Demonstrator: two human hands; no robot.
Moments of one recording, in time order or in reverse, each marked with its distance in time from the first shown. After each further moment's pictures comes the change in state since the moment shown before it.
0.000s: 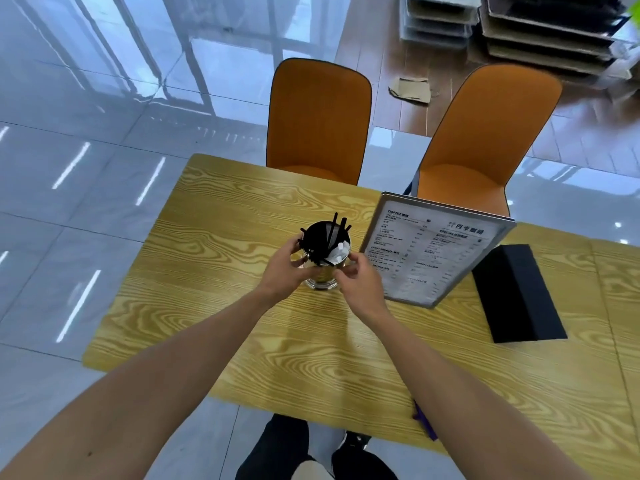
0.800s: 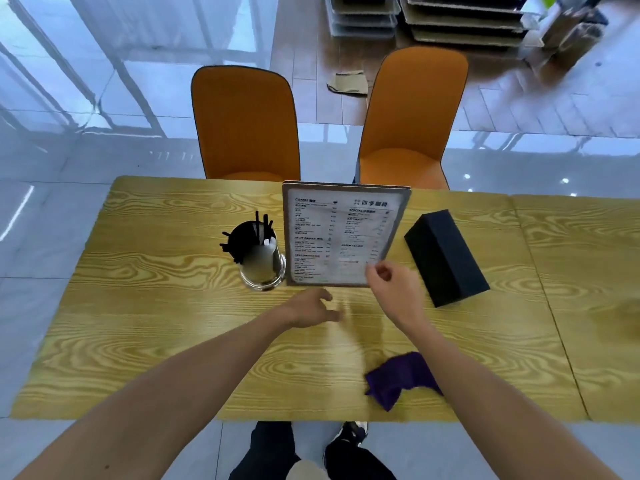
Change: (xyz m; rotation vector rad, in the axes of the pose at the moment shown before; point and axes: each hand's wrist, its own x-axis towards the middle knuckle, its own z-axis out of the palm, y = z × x) left_hand -0.027 0.012 0.161 0.680 -0.613 -0.318; right_hand -0.051 0.072 -0.165 -0.287 0.331 -0.013
